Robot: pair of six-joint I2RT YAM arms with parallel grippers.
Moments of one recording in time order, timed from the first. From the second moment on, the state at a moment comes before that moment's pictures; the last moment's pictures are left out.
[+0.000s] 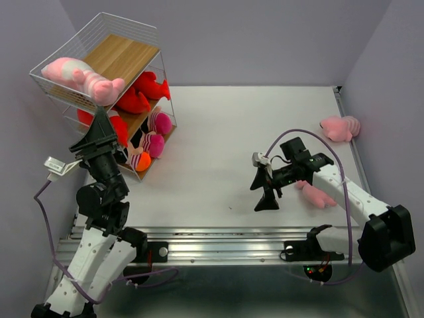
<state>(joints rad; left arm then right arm) -0.35 0.54 0.63 0.62 -0.71 -0.92 0.41 1.20 0.83 -0.79 -1.08 -0.73</state>
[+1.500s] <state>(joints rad) -0.57 0.61 0.41 -0.03 0.28 -0.71 -0.17 1.36 1.03 -0.88 -0.05 -0.52</state>
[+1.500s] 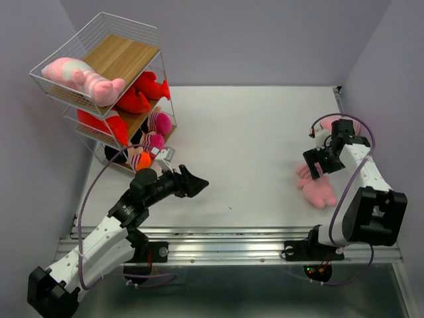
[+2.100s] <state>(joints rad) -0.93 0.86 0.30 0.27 0.15 -0.88 -0.21 1.45 0.91 -0.81 -0.23 -0.65</state>
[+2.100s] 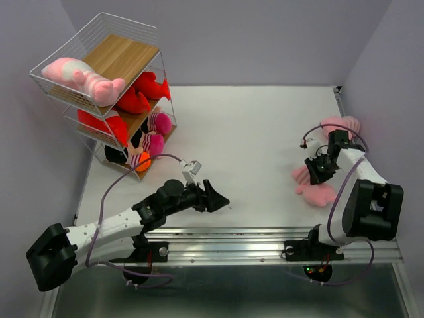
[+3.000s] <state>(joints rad) -1.11 1.51 0.80 0.47 0.20 -0.77 -0.09 1.07 0.92 -1.32 -0.89 -1.56</state>
